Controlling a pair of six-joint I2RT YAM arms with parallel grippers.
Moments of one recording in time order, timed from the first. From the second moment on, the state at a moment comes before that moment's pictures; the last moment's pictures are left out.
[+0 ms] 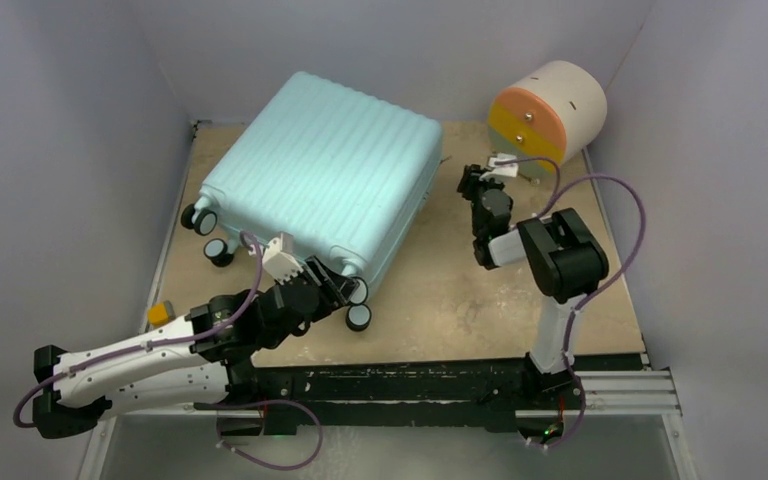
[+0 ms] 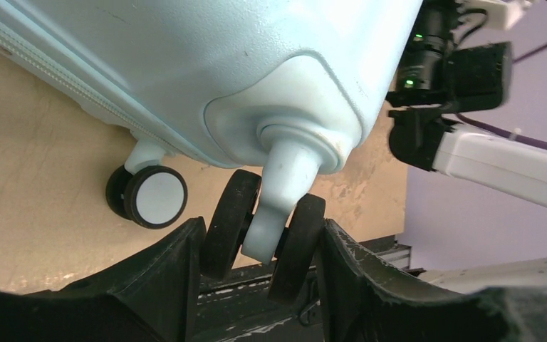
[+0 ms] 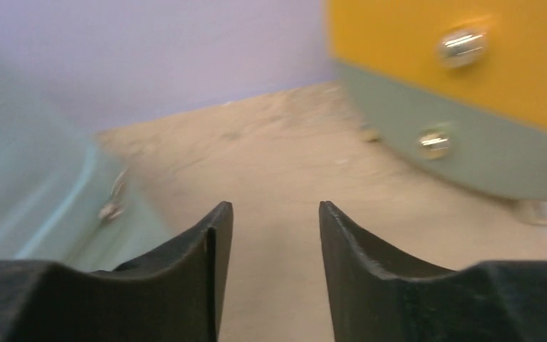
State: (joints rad) left arm -1.20 0.76 0.76 -0.68 -0.61 -1.40; right arm 0.33 2.00 0.82 1.23 0.33 0.17
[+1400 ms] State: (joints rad) left arm -0.84 0.72 0.82 -0.48 -0.57 -0.63; right arm 0.17 2.10 1.87 -0.05 -0.61 0.53
